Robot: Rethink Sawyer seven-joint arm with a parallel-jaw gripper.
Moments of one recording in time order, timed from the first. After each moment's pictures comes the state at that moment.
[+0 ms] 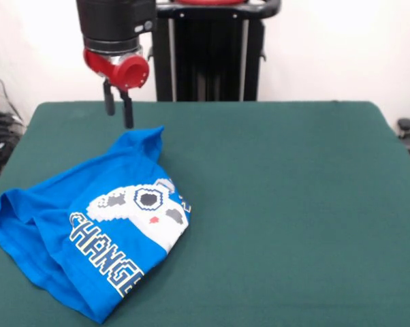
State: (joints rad) arm -0.54 -0.74 0.04 1.86 -0.12 0.40 2.24
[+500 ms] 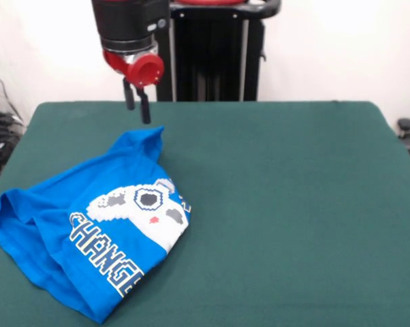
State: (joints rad) arm -0.52 -0.74 0.02 1.93 -0.01 0.40 2.24
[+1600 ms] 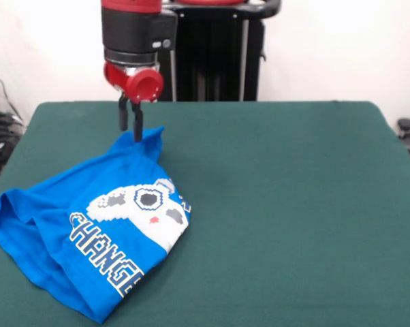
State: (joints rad) arm -0.50 -0.69 0.00 1.99 0.01 0.06 2.24
